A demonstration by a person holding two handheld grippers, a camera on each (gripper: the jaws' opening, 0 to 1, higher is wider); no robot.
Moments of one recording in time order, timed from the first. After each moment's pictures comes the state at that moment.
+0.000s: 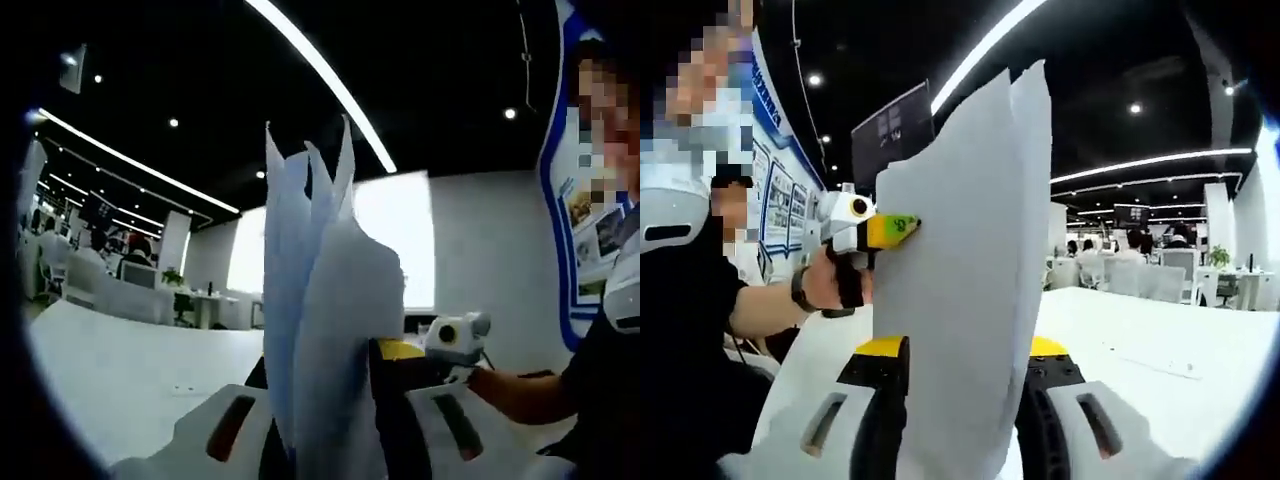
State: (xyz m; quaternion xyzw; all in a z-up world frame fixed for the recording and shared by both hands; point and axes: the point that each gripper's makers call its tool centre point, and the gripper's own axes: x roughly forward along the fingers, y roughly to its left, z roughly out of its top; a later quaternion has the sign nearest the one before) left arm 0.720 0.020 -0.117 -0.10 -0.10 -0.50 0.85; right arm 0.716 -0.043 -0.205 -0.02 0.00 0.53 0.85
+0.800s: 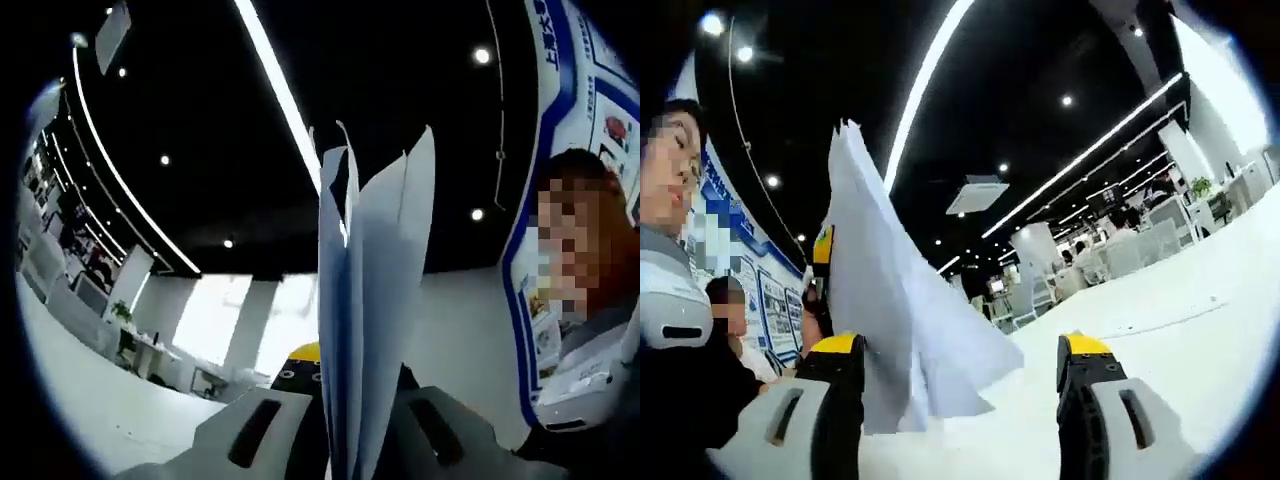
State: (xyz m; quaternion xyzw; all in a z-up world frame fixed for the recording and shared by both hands) left arm 0.655 0.075 -0.009 -0.30 -0.27 -0.55 0.73; right arm 0.719 -0.059 -0.173 0.25 -0.04 0.53 0.81
